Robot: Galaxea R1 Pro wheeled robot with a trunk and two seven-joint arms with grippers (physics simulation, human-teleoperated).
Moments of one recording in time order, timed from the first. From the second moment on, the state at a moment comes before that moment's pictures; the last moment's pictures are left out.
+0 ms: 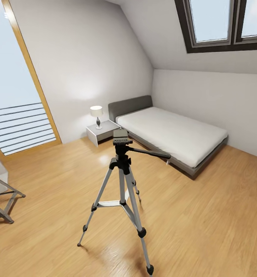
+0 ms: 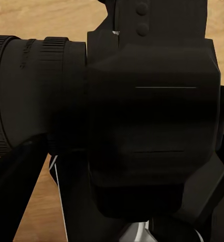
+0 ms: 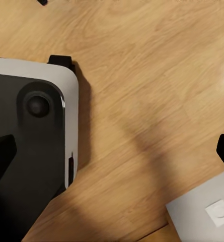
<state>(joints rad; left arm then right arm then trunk) -0.28 0.03 0.36 0.00 0.12 0.01 0.04 -0.32 -0.19 -0.34 0.03 0.43 0.03 0.08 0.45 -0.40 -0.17</state>
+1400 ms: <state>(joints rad) -0.28 0.02 0.36 0.00 0.12 0.01 0.04 -0.32 -0.01 0.07 -1.55 0.43 1.04 0.55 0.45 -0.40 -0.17</state>
